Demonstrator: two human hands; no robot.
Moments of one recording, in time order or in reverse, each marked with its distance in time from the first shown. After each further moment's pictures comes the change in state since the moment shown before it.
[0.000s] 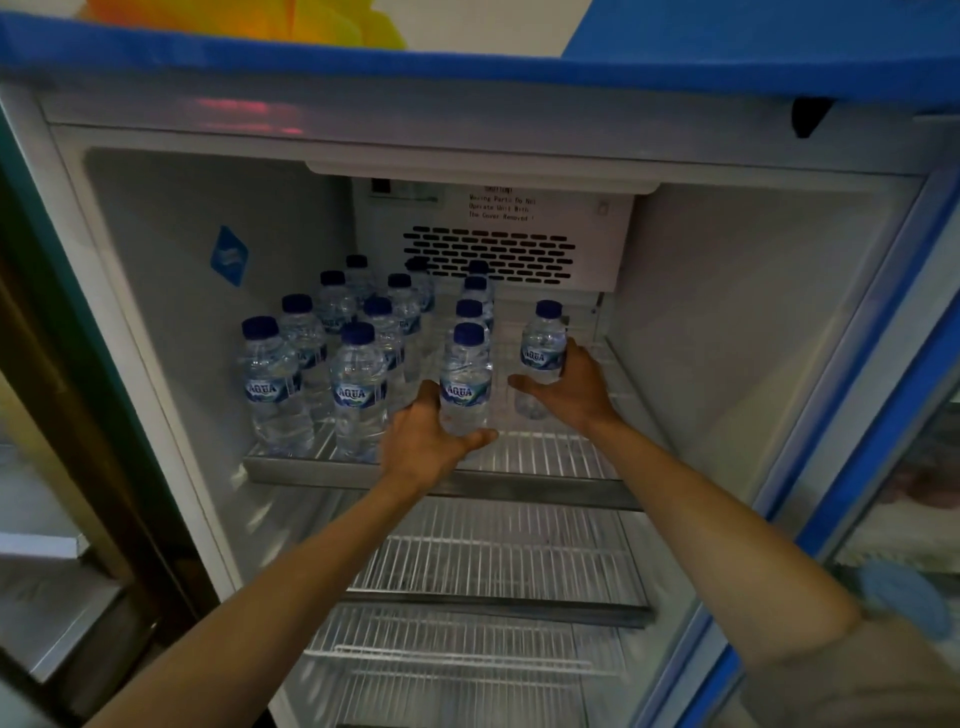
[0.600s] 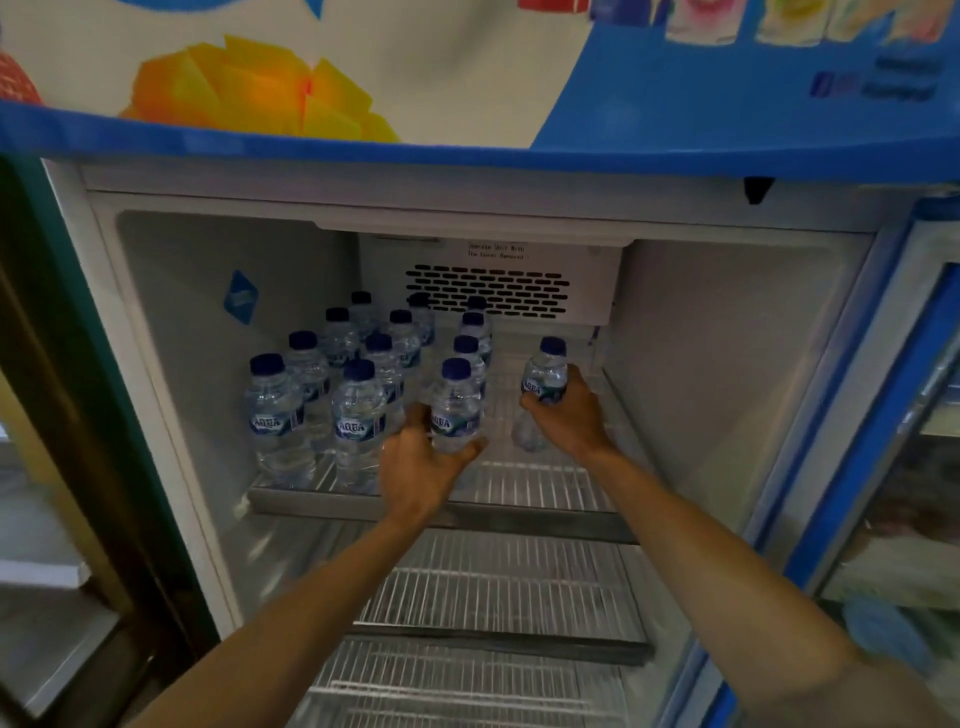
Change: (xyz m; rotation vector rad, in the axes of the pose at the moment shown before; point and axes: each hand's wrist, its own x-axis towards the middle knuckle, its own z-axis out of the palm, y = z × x) left_hand -0.005 0.015 -0.003 0.019 0.242 0.048; right_hand -0.008 -0.021 -0.005 0.145 0.051 0.070
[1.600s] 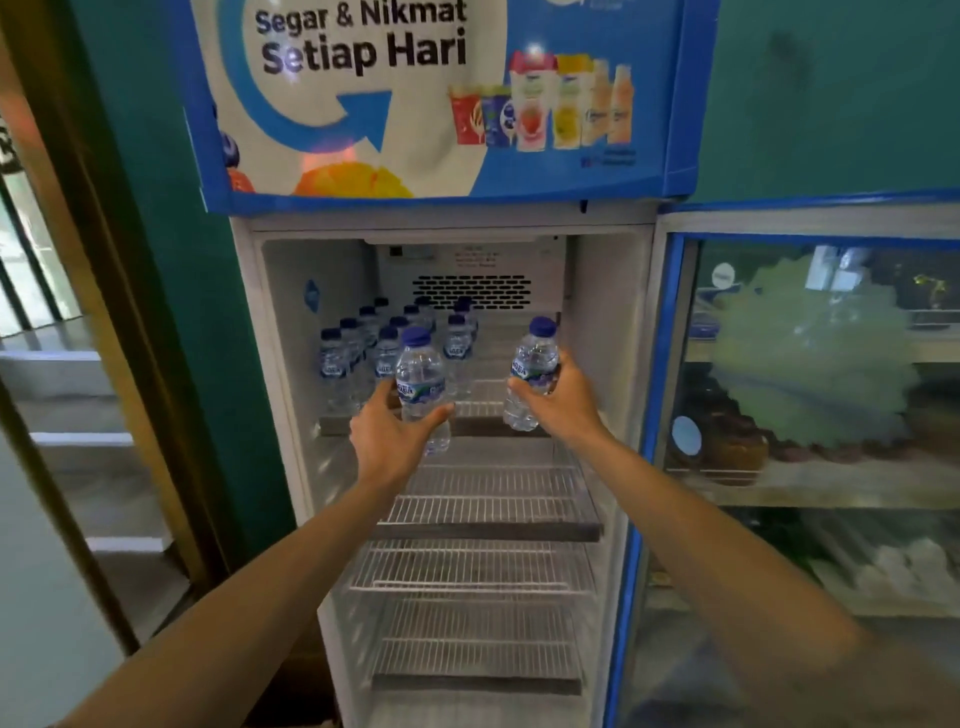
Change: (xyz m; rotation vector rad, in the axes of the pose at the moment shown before) left_hand -0.153 0.085 -0.150 -0.137 0.060 -0.067; right_hand -0.216 -0.108 -0.080 0.087 0.016 -0.135
